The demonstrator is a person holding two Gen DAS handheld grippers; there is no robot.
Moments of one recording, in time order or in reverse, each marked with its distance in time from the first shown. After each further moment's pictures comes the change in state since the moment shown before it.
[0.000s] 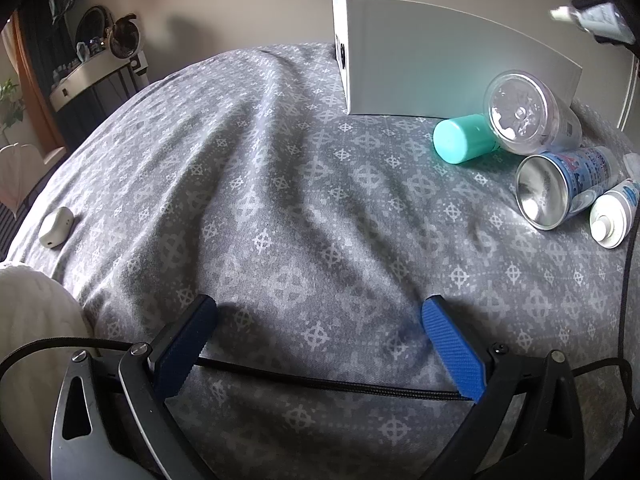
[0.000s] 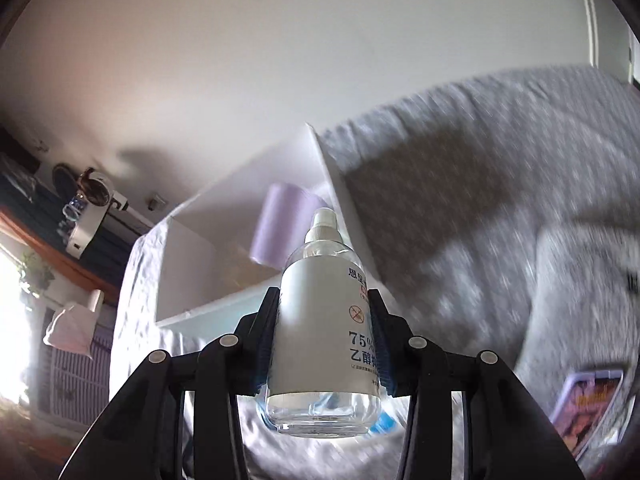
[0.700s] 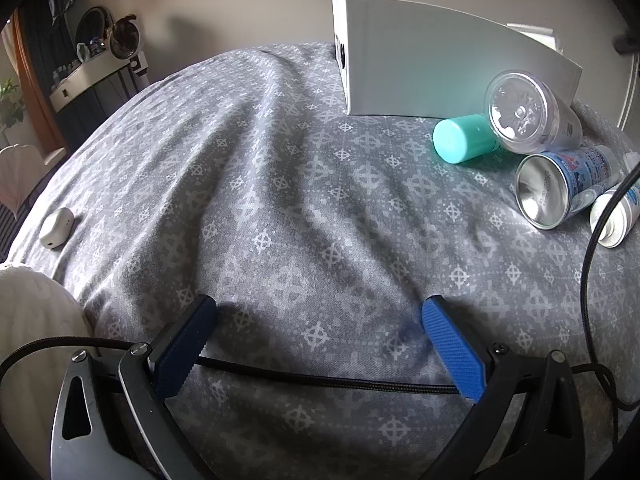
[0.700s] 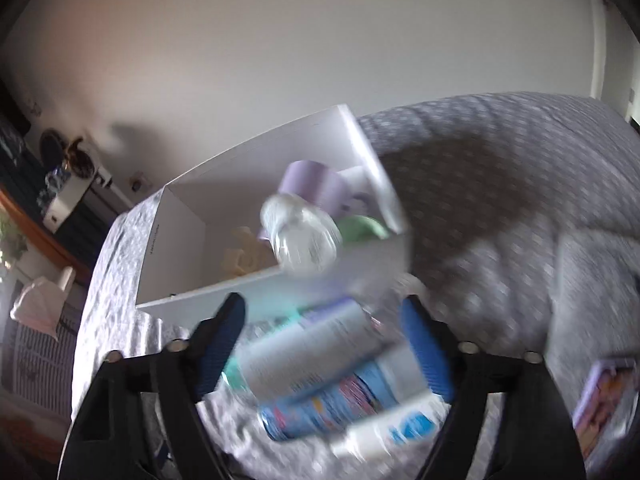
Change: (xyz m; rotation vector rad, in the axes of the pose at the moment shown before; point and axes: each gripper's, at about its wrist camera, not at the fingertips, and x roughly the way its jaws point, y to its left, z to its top) left arm -0.001 -0.001 0.000 0.002 -0.001 0.004; right arm -0.004 0.010 -0.073 -0.009 -0.039 -0.116
